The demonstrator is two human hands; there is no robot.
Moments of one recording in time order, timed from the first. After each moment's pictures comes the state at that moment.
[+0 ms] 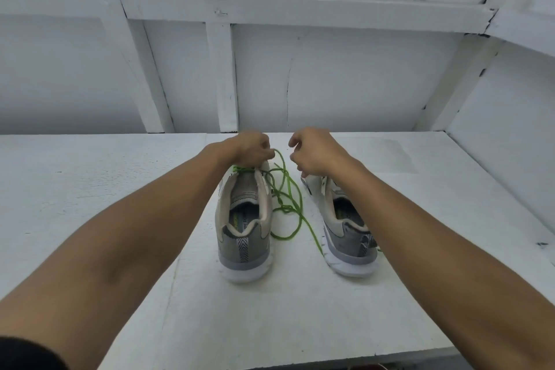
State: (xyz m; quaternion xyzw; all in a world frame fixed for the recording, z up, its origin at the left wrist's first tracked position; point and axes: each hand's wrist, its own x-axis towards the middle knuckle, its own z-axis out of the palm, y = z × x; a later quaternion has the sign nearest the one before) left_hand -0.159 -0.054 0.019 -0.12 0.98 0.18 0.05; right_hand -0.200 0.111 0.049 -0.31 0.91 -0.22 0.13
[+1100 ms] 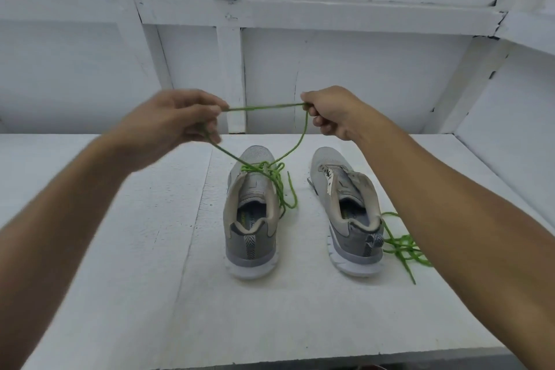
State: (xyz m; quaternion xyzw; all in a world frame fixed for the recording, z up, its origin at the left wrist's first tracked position) left_hand -0.012 -0.069 0.118 -0.07 0.76 0.63 -0.12; right_hand -0.223 0.100 0.107 -0.16 0.80 -0.52 0.24
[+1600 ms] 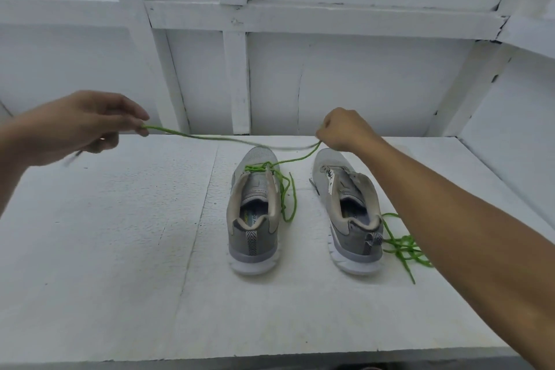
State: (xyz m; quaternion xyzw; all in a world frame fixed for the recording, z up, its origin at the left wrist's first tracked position) left_hand 0.052 -0.137 0.132 -0.24 0.83 0.49 -0.11; right_hand -0.226 0.120 0.081 -0.25 0.95 -0.17 0.07
